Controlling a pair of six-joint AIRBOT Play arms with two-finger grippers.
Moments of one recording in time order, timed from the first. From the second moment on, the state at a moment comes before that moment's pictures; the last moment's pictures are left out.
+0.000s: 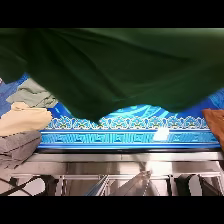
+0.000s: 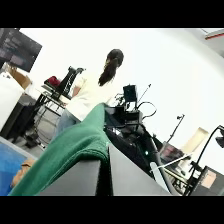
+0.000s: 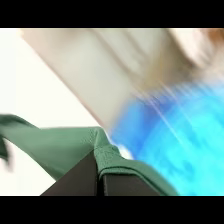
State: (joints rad) left arm 0.50 -1.26 1.58 -0.42 -1.80 -1.02; right arm -0.71 -0.62 1.11 0.11 1.41 1.07
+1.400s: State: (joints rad) left arm 0.54 -1.15 1.33 -0.19 -1.77 -1.10; right arm -0.75 -0.67 1.22 -0.23 1.36 1.07
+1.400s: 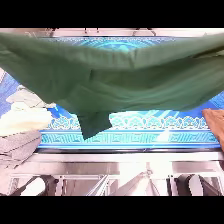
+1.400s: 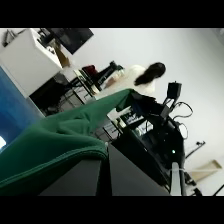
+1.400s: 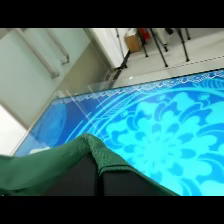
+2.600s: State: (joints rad) left arm 0.24 -1.65 1.71 0.29 -1.50 -1.06; right arm -0.34 -1.06 0.92 -0.37 0.92 0.97
